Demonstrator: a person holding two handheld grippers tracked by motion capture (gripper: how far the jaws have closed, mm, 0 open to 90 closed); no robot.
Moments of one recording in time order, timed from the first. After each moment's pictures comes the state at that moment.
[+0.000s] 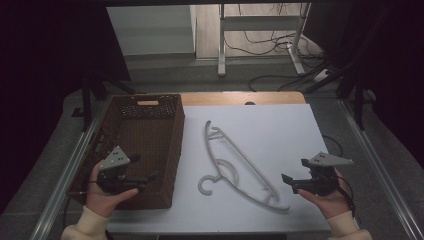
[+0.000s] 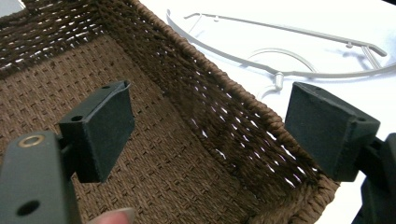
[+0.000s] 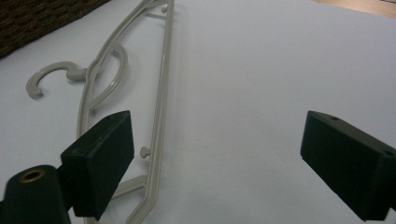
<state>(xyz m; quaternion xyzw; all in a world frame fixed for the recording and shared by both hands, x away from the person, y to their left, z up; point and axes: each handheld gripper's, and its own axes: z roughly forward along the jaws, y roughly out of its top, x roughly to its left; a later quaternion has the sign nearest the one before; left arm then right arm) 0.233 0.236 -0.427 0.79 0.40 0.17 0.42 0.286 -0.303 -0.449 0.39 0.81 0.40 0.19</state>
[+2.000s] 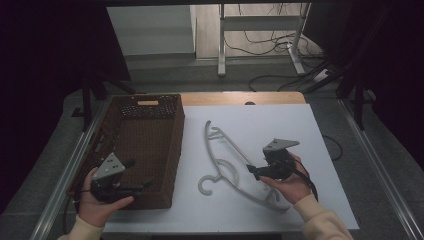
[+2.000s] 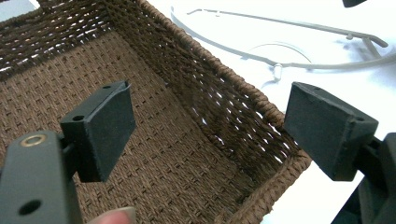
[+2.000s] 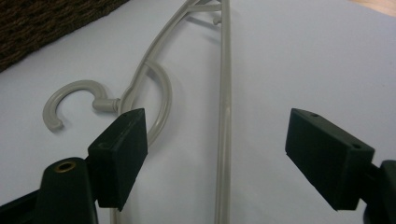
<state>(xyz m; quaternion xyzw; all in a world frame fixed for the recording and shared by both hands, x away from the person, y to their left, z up) 0.211 0.238 -0.423 0.80 0.40 0.19 0.41 0.324 -0.202 -0.450 0.36 0.85 0.35 0.16</state>
